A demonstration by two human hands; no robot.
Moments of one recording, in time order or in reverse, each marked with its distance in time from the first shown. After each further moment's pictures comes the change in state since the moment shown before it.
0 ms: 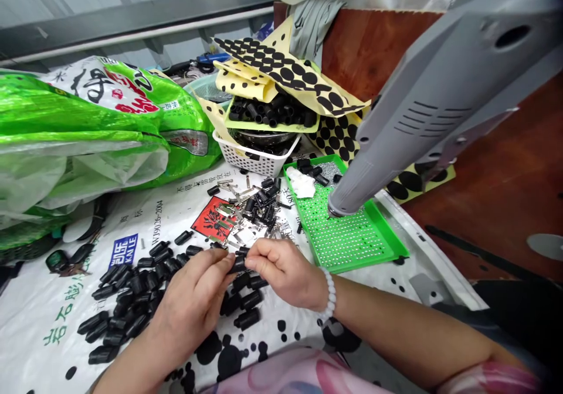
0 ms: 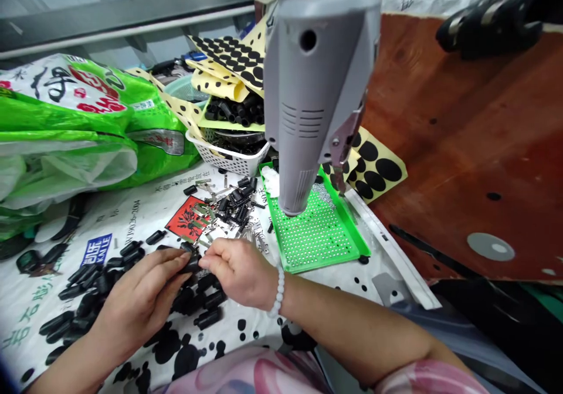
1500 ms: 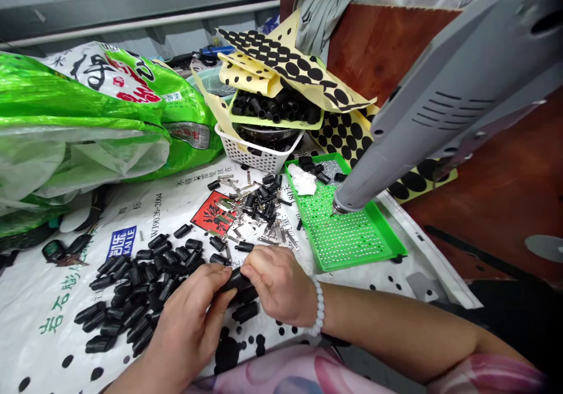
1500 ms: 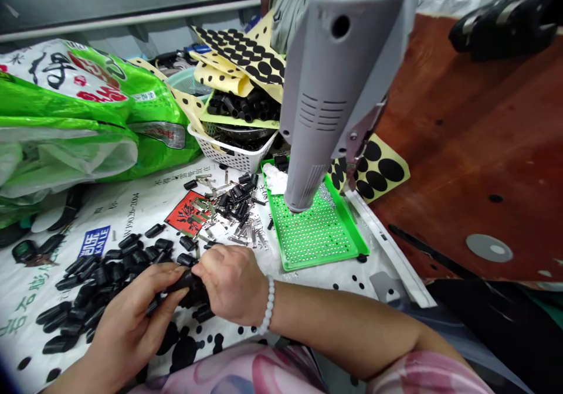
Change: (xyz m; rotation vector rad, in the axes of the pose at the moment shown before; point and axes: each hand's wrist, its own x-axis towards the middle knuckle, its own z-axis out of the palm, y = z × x) left_hand -0.022 0.023 0.000 -0.231 -0.035 -0.300; right_hand -0.012 0.002 0.021 -0.509 0.180 -0.403
